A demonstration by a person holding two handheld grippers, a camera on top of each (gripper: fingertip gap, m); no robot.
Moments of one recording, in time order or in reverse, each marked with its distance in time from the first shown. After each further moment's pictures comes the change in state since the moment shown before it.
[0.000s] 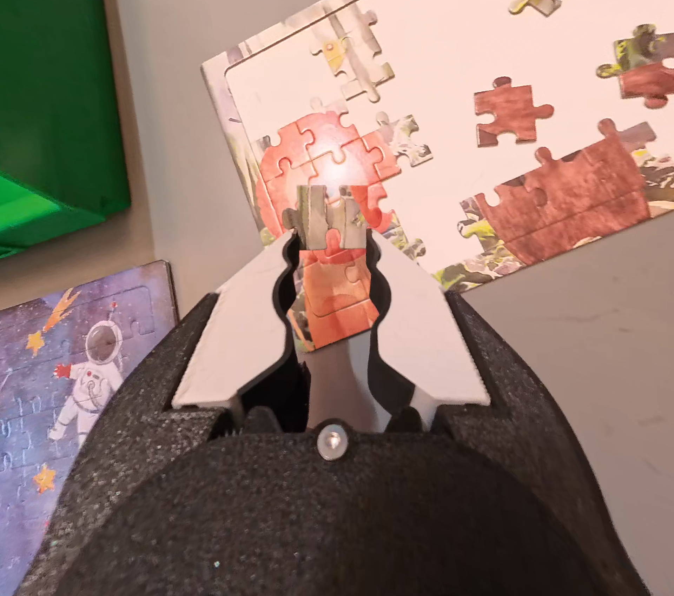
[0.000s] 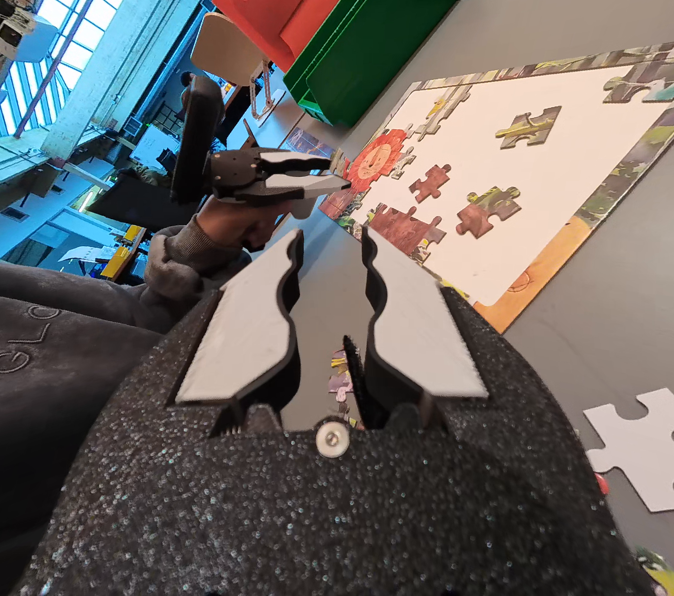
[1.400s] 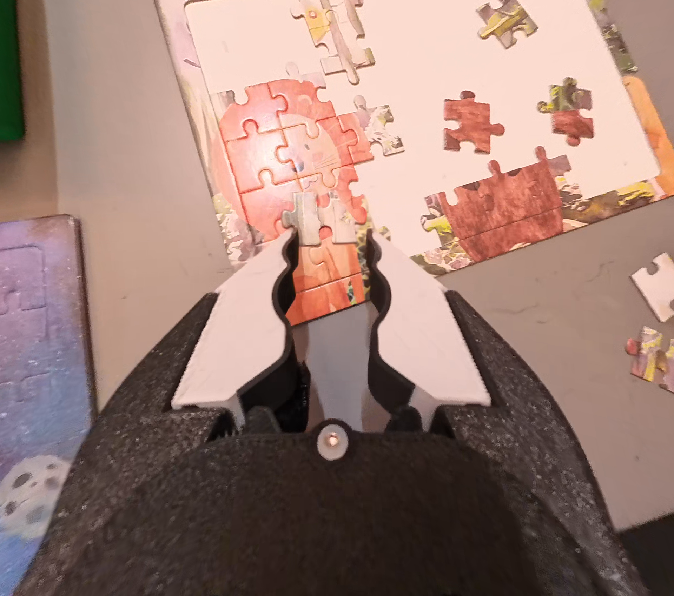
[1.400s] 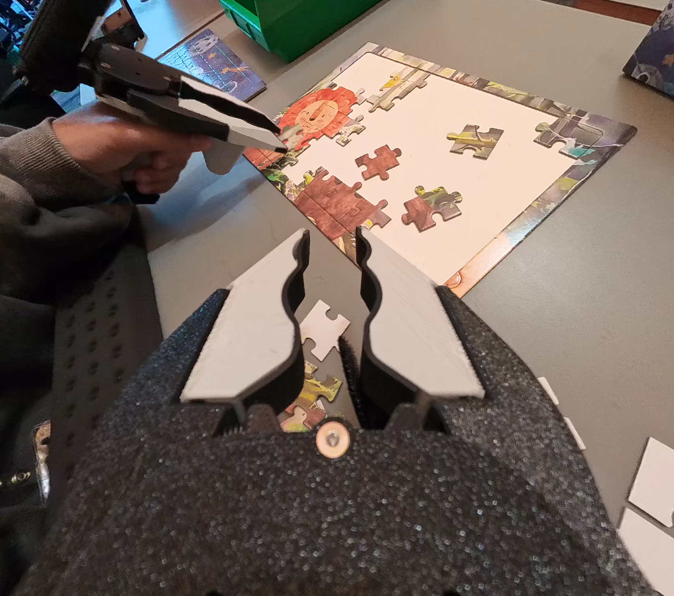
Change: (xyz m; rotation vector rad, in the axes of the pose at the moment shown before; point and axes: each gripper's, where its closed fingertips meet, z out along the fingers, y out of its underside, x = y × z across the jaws) left arm 0.017 0.012 0.001 0.002 0.163 -0.230; right arm 0.018 0.019 0.008 -0.153 0.257 -0.382
